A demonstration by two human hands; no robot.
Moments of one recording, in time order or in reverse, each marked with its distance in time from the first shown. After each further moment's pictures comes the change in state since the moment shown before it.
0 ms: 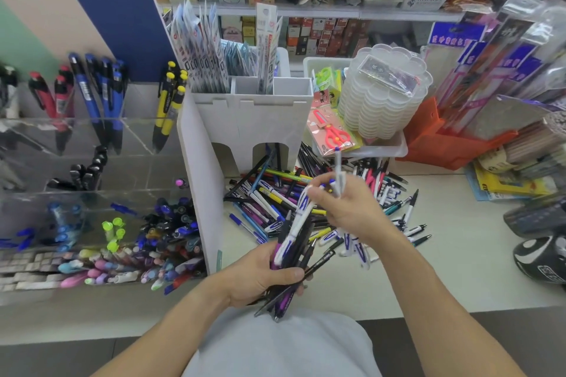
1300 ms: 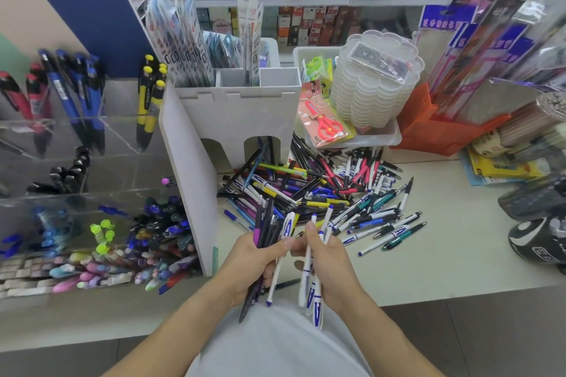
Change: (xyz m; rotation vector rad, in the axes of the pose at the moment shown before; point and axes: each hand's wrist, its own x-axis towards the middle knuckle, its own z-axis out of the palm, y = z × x) left_hand 0.006 -0.004 0.008 -0.028 0.469 -0.049; right_hand -0.053 0.066 0.070 0.414 0.220 0.347
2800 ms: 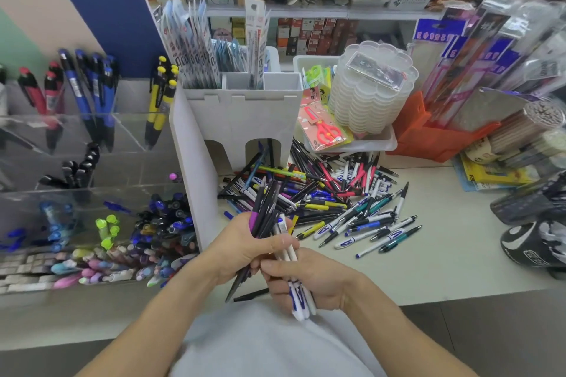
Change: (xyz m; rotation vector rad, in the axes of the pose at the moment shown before) left_hand -0.015 0.044 -0.016 0.137 -0.207 0.140; right_hand -0.023 -0.025 0.009 -0.019 -0.729 0.286
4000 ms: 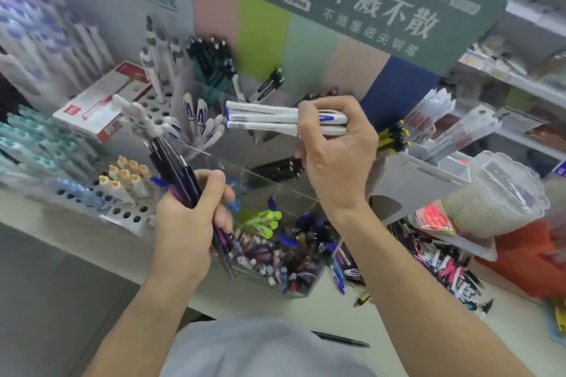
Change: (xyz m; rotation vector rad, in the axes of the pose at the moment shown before) left_hand -0.167 0.018 -0.156 -0.525 0.997 0.640; right_hand 0.119 -0.141 0.242 -0.595 0.479 -1.247
